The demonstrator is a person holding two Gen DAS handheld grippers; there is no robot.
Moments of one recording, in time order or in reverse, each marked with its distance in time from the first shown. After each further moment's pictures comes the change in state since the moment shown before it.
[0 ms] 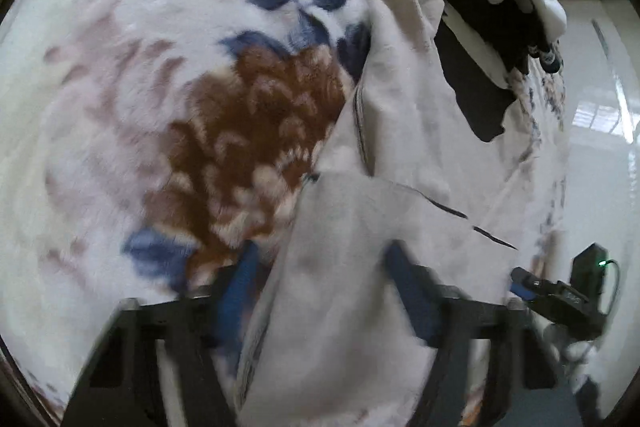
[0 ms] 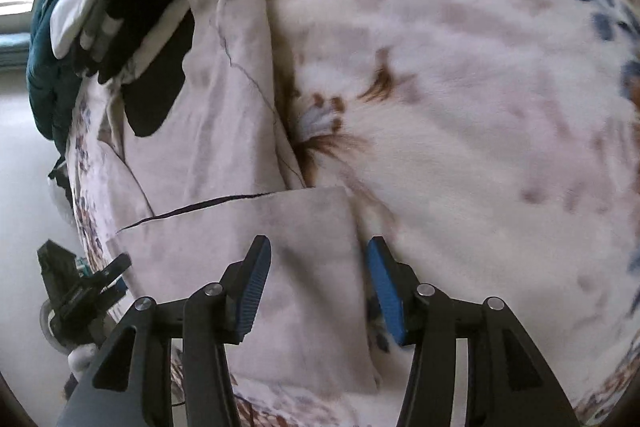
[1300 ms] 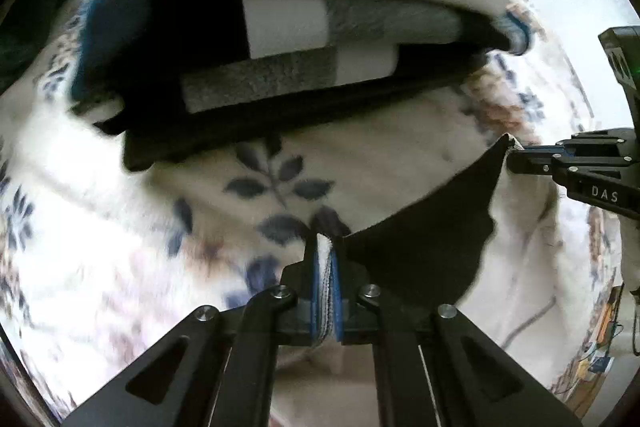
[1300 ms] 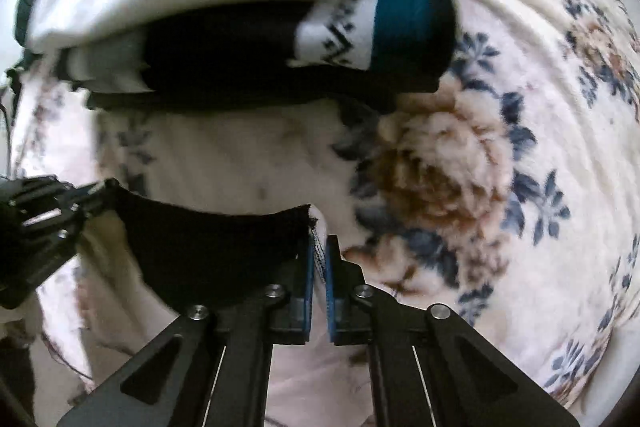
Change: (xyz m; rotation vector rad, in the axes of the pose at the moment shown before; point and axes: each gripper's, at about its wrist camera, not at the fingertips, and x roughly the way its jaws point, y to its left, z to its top) left arm 0.021 -0.127 0.148 0.663 0.001 0.156; right arm 0.025 0.164 0.212 -0.430 -0.069 -0.299
